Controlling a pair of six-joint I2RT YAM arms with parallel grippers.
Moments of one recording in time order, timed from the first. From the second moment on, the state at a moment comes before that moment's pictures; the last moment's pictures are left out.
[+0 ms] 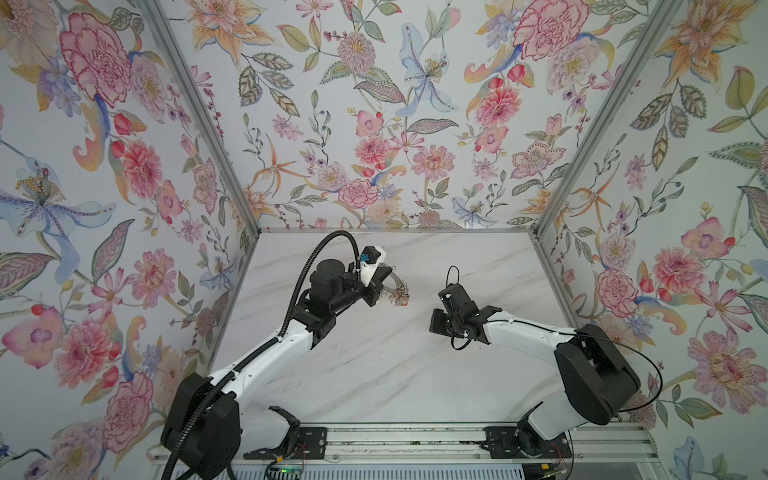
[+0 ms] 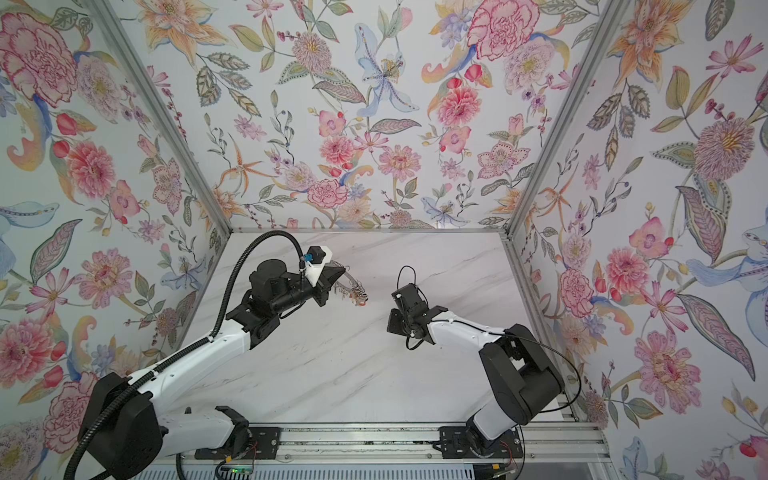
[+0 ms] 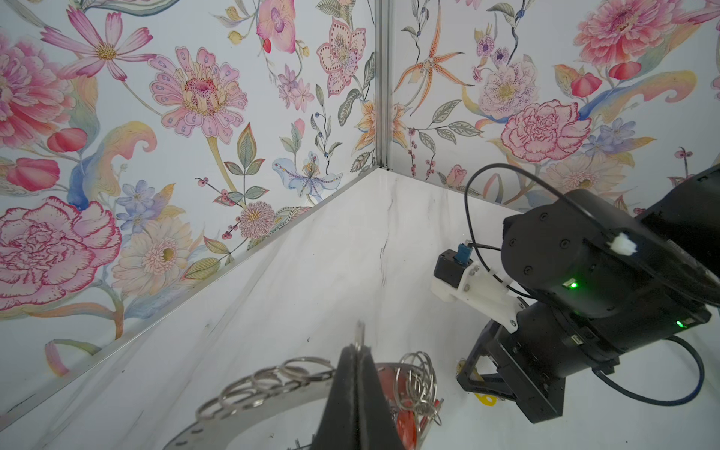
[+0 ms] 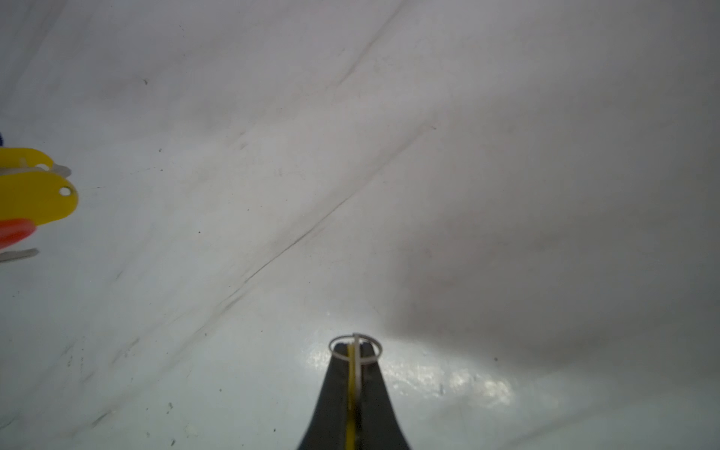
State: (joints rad) left arm -0.52 1.28 0.87 0.22 0.35 0.12; right arm 0.62 1.59 0.85 -0.27 0.01 0.71
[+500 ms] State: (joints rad) left arm -0.52 1.28 0.87 0.20 0.33 0.12; right arm 0.63 1.63 0.90 -0.32 0.05 0.63
